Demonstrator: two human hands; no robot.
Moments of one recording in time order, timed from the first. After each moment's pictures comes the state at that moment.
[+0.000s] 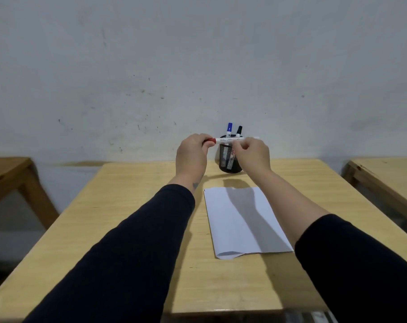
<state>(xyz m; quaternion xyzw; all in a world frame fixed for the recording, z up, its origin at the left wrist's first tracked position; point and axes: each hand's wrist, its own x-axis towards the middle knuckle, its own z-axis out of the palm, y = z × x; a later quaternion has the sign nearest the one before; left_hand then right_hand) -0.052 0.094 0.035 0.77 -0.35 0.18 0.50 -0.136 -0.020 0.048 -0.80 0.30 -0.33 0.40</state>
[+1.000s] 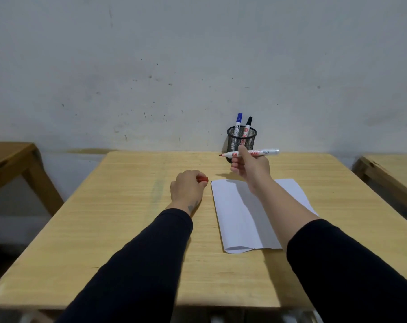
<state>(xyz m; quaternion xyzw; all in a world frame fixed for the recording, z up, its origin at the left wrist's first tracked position) -0.048 0.126 -0.052 0.91 -0.23 0.01 0.35 -0.122 -0.010 -0.001 -0.52 0.28 -0.29 0.75</state>
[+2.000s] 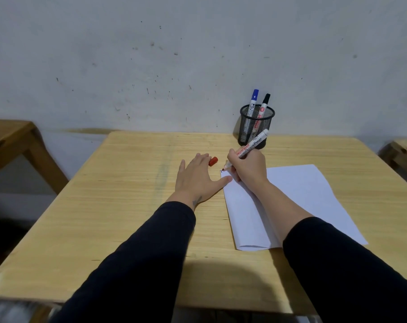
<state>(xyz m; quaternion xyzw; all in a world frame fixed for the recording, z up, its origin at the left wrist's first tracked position) -0.040 0.129 -0.070 0.92 -0.33 -0.01 0.20 -0.099 -0.001 -0.052 -0.78 0.26 -0.28 0.49</state>
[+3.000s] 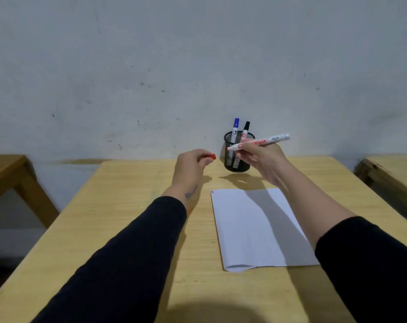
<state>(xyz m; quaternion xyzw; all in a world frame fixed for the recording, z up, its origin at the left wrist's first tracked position) -0.029 0.100 0.005 0.78 -0.30 0.00 0.55 -0.129 -0.050 0.039 -0.55 0.19 -0.24 0.78</state>
